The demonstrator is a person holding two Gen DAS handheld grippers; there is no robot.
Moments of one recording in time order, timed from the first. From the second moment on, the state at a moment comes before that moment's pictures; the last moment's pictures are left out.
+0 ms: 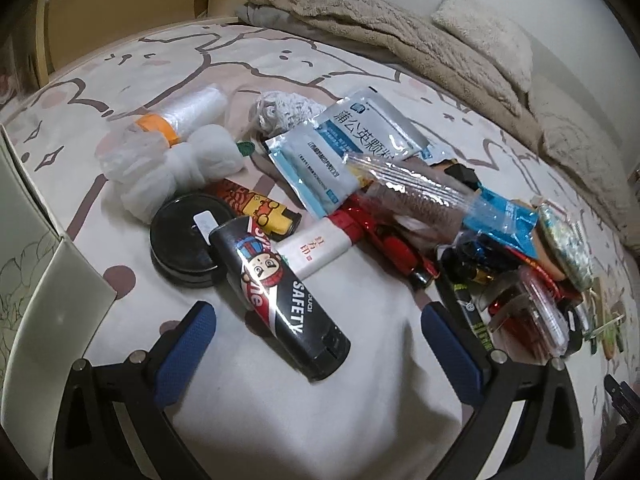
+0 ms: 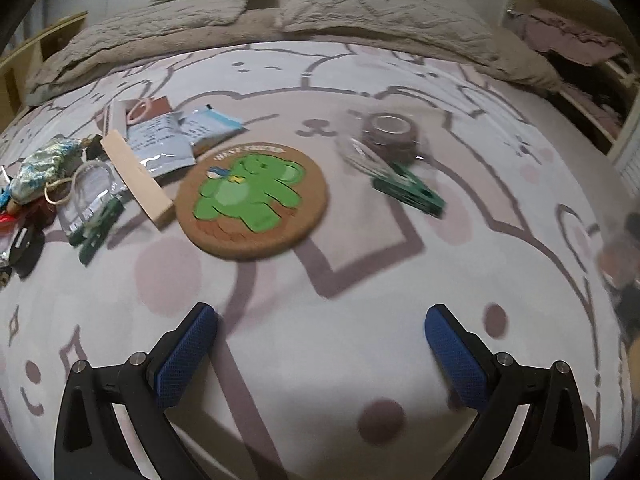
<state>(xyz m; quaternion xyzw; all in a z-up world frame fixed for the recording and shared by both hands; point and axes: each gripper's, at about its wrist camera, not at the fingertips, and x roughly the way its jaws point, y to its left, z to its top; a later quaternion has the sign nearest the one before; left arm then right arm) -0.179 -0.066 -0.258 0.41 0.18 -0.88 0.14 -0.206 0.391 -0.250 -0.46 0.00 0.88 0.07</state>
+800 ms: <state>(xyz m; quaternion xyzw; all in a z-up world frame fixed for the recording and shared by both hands) -0.183 -0.056 -0.260 0.40 0.13 -0.89 0.16 -0.257 0.371 -0.253 -0.45 0.00 0.89 0.01</state>
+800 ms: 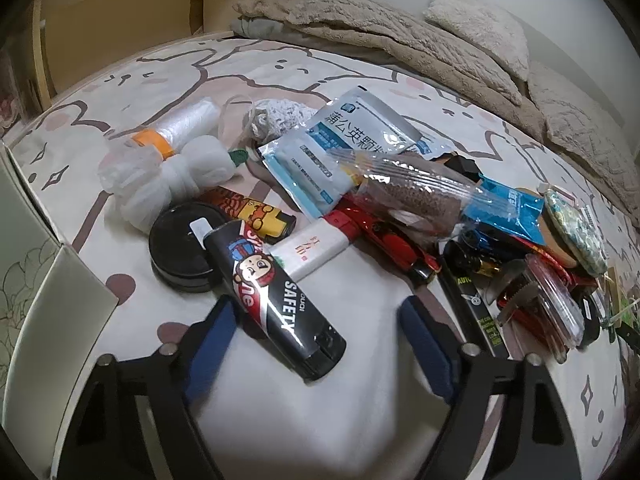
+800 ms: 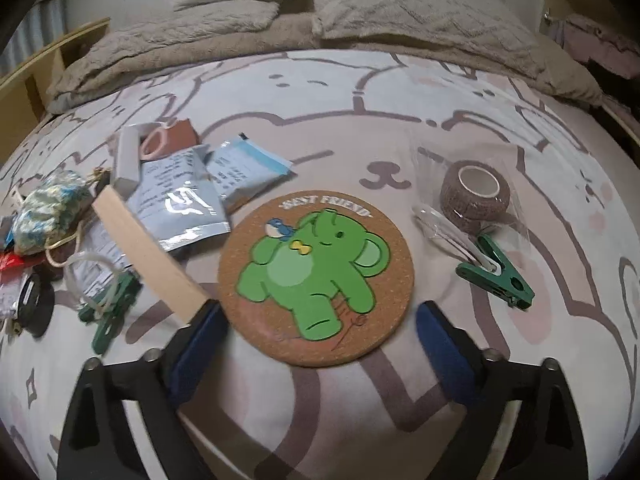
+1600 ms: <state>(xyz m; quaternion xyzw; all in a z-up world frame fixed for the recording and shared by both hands) -0.164 -0.065 -0.254 0.39 0.16 -0.89 0.18 -0.217 0.354 -0.248 -0.44 -0.01 0.90 0.03</state>
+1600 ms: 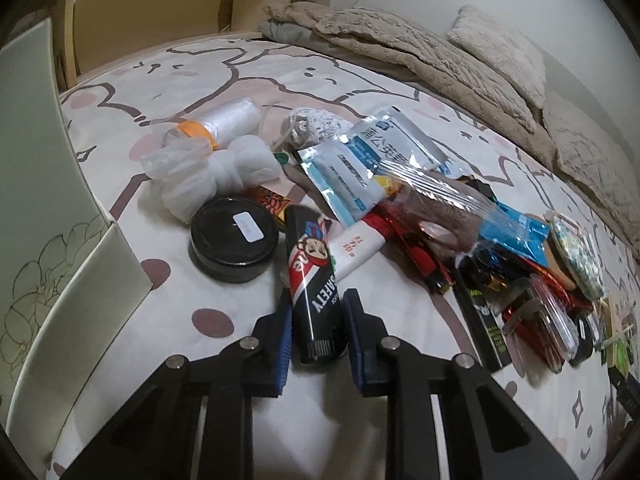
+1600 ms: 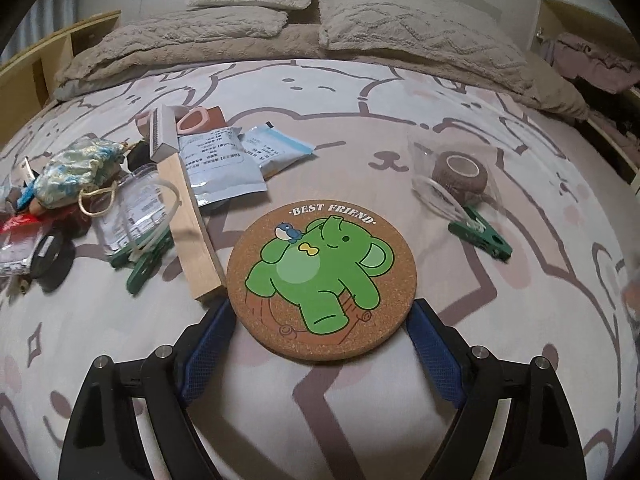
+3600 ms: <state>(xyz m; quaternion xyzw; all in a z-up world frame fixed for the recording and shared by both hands) -0.071 0.080 -0.244 0.46 0.09 -0.88 -0.06 -0.080 0.261 -0.237 -0.50 -0.04 0.86 -0.10</state>
